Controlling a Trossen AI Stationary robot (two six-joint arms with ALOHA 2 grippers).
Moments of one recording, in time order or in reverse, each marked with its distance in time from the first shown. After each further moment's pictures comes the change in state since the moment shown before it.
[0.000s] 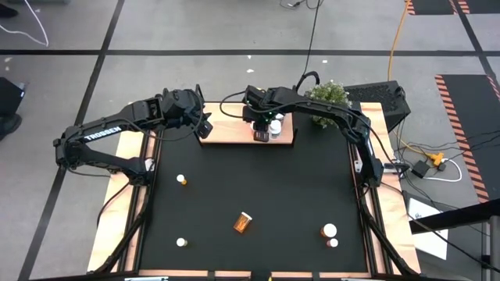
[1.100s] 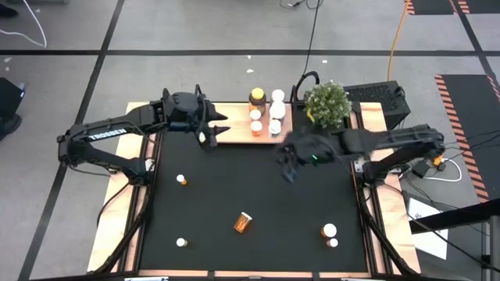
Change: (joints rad) left arm -0.078 0.038 0.000 0.252 0.327 0.251; right arm 0.545 -0.761 -0.547 0.252 0.340 0.870
